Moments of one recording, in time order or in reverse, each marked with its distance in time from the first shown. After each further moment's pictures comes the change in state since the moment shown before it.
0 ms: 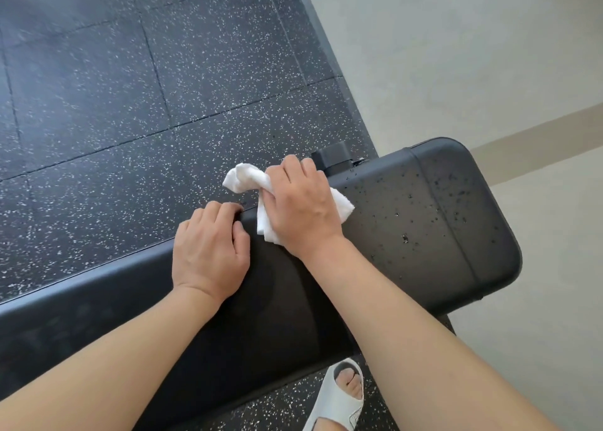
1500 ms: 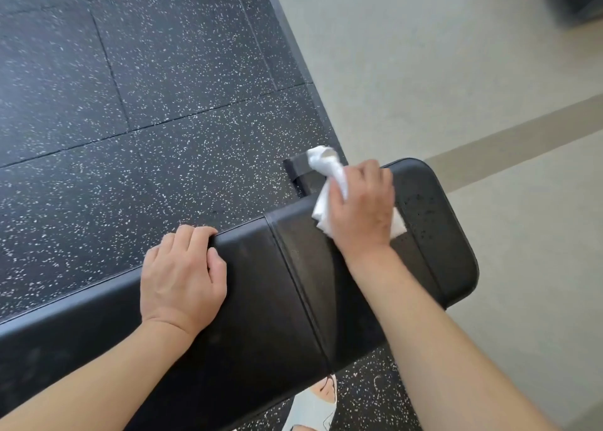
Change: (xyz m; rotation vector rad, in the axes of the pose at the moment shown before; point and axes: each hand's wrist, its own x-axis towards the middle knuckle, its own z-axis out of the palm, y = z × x) left_hand 0.001 0.001 -0.001 -0.013 -0.010 0.007; right_hand 0.000 0.087 -0.046 -0.196 0.091 0.395
